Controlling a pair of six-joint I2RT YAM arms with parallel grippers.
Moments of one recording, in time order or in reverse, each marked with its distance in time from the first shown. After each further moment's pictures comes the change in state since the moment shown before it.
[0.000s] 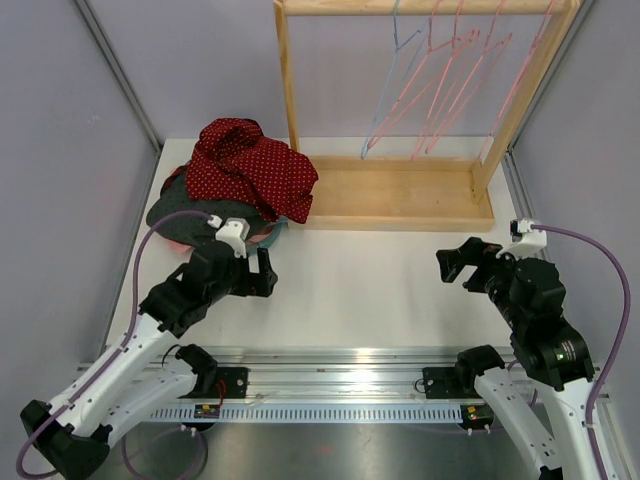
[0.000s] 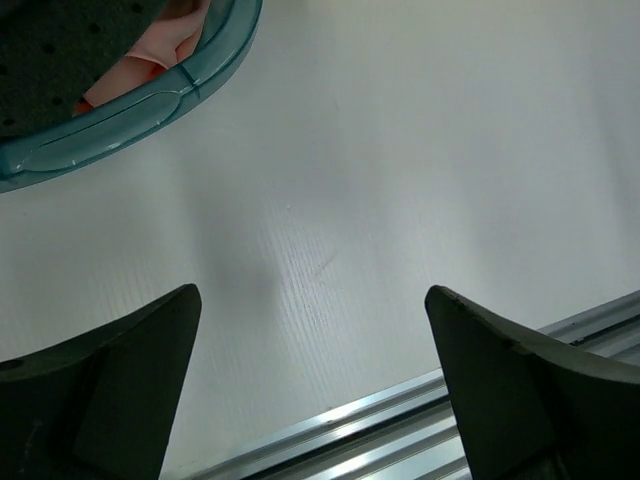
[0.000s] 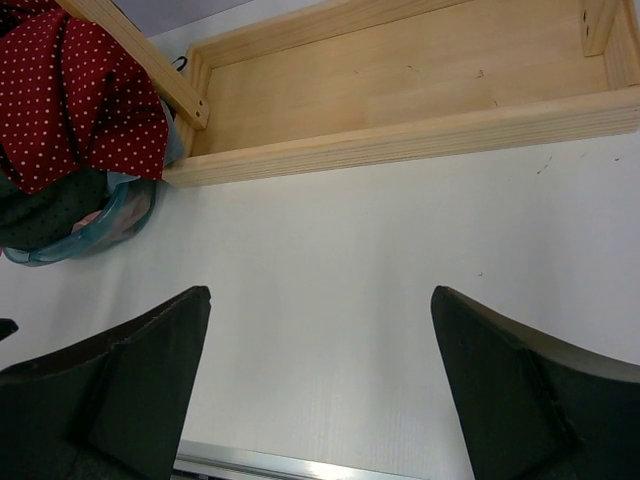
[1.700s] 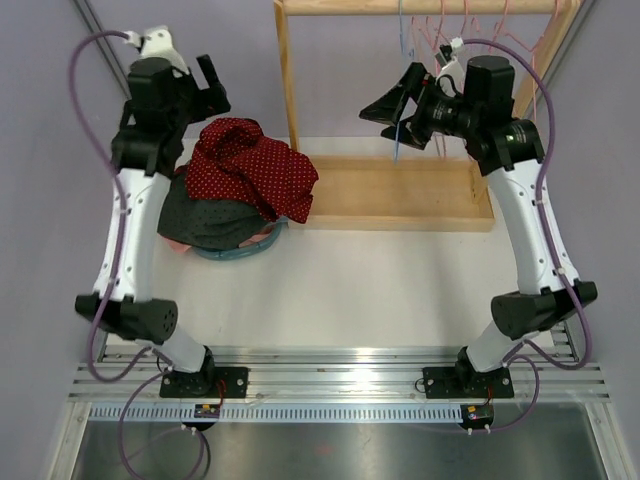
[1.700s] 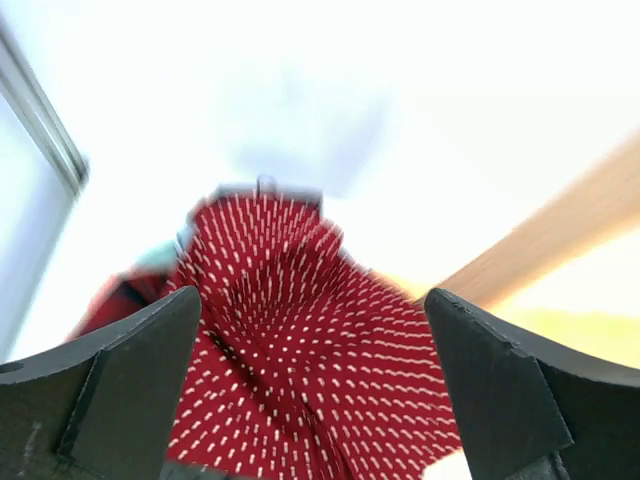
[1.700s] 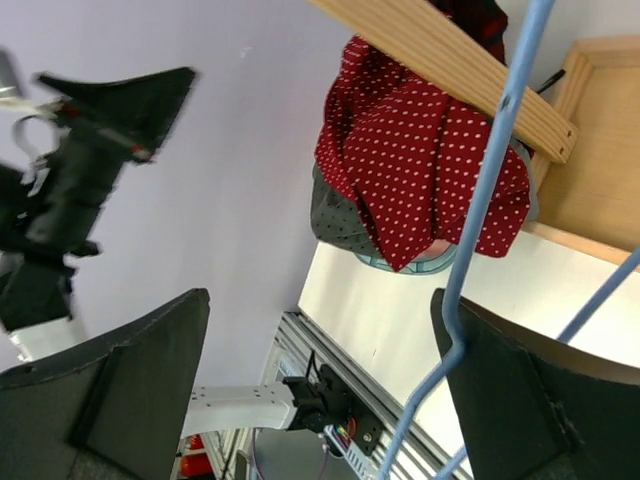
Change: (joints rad) left arm 0.411 0.902 1.327 -0.031 -0.096 0.136; right arm -0.005 1.231 1.218 0.007 -0.679 0.349
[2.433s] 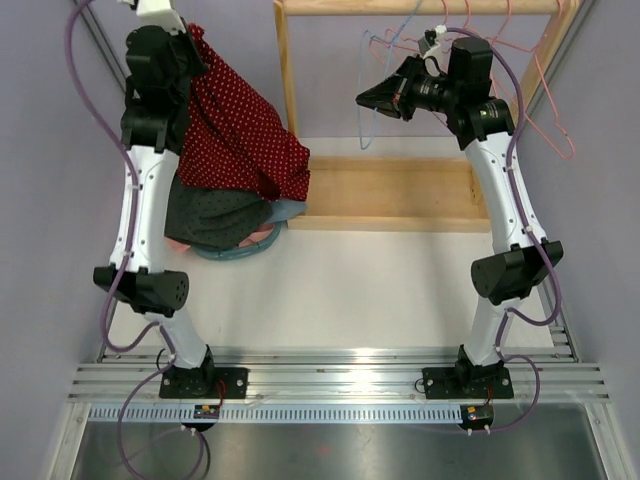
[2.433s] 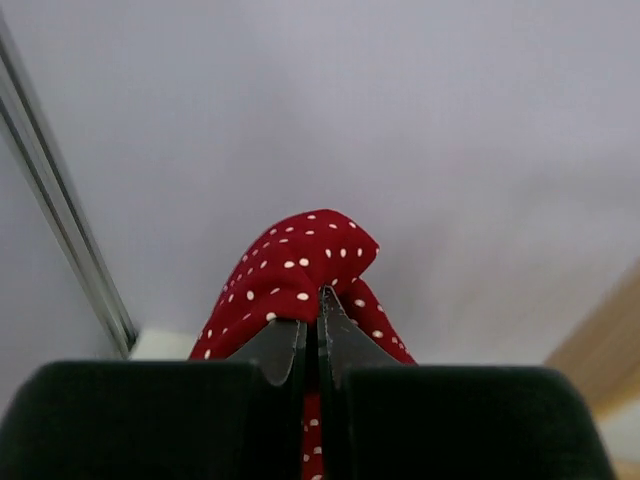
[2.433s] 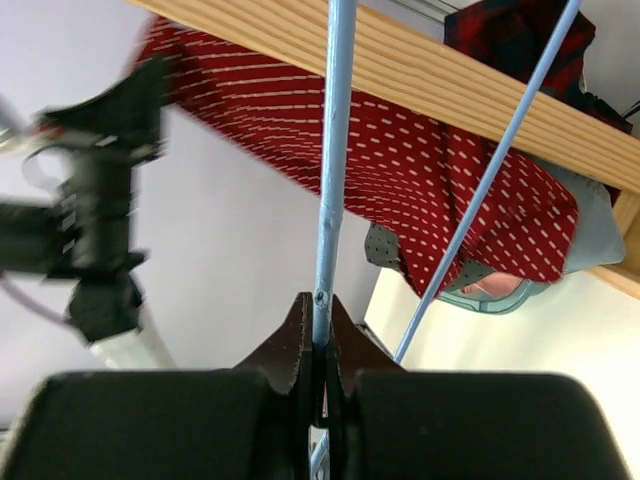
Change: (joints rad) left arm -0.044 0.142 0.329 0.223 -0.103 0.191; right arm -0.035 0.237 0.195 0.162 -0.167 0.198
